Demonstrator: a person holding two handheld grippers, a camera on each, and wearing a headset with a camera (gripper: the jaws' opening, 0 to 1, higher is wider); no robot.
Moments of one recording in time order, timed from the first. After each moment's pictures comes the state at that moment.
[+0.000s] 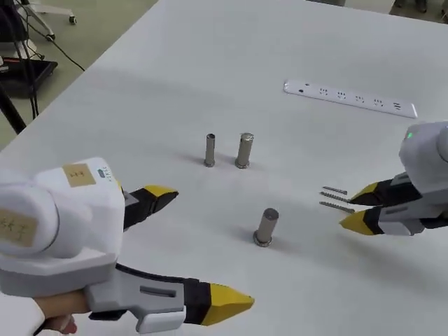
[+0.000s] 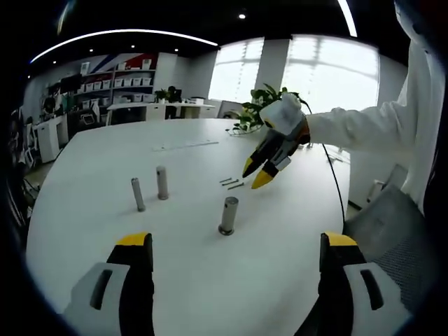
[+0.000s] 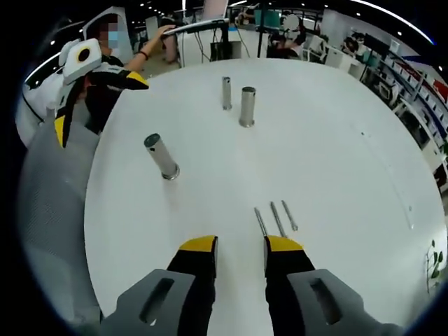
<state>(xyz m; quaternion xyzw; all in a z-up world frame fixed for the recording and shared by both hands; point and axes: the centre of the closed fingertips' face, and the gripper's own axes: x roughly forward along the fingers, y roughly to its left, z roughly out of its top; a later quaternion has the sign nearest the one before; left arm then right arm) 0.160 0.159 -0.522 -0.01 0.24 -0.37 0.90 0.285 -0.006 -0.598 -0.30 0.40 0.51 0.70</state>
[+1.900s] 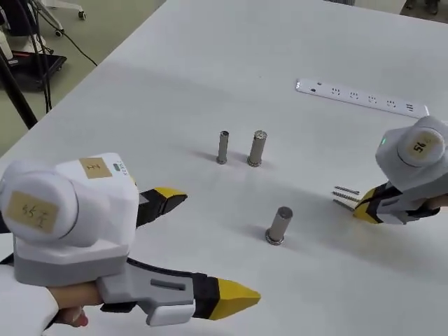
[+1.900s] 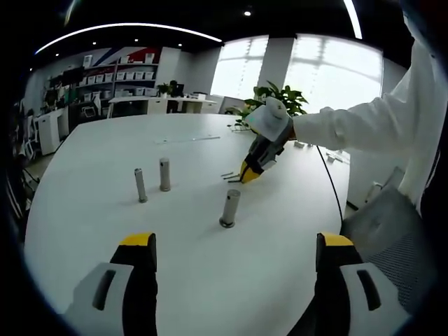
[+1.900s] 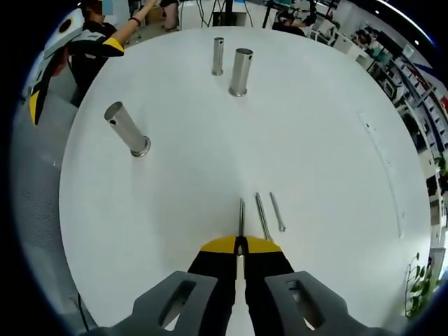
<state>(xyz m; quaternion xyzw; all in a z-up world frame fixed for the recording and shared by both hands) 0.152 0.169 -0.526 -0.02 0.26 -0.37 0.89 0.297 -0.005 -0.610 -0.38 0.42 0.46 0.68</state>
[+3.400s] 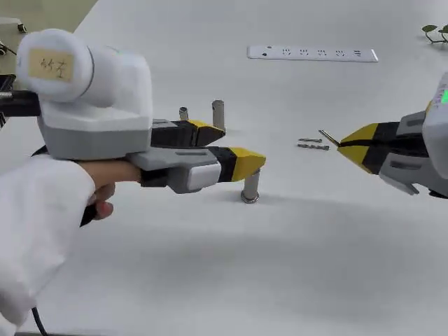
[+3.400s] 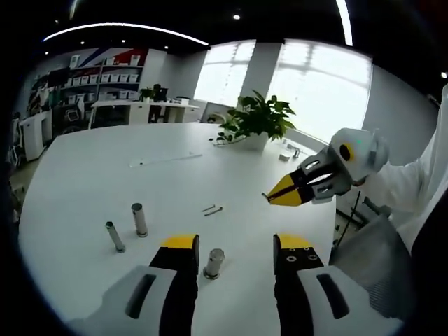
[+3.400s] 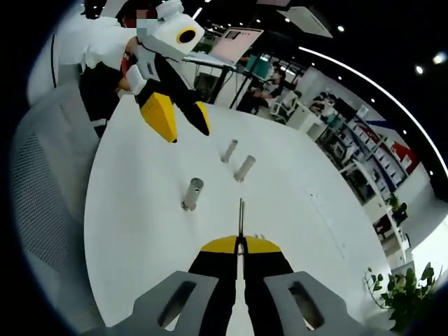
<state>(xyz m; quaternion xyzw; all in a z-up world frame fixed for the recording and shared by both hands) 0.205 0.106 -0.476 -0.03 0.25 -0.43 0.87 0.221 0.006 -0.499 -0.38 0.18 0.43 0.80</state>
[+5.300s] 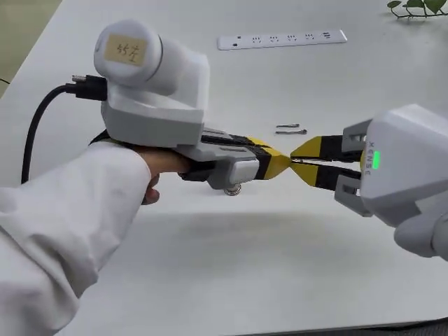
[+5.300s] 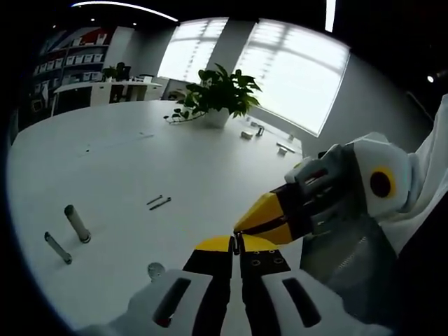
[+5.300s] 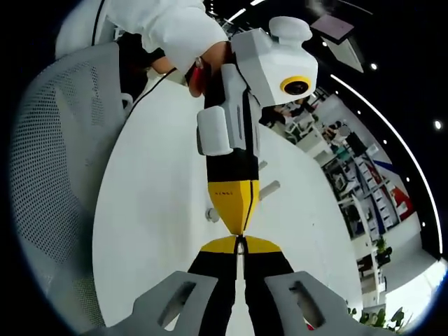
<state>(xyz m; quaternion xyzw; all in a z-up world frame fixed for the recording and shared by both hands) 0.175 0.042 -0.493 -0.02 0.30 -0.53 0.80 0.174 0.045 -0.498 -0.47 0.11 0.45 0.75</state>
